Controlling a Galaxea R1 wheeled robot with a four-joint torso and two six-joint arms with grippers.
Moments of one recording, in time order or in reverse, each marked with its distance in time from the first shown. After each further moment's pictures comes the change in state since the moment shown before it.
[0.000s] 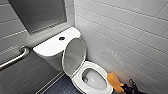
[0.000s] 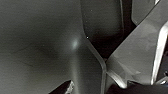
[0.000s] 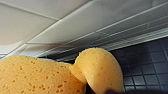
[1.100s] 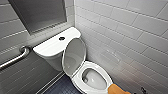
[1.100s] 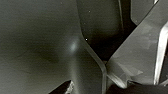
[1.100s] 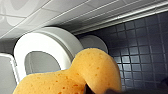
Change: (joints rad) left arm -0.005 0.010 -0.017 0.031 0.006 0.000; right arm -0.076 -0.318 0.483 -0.104 -0.016 -0.013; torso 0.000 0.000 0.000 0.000
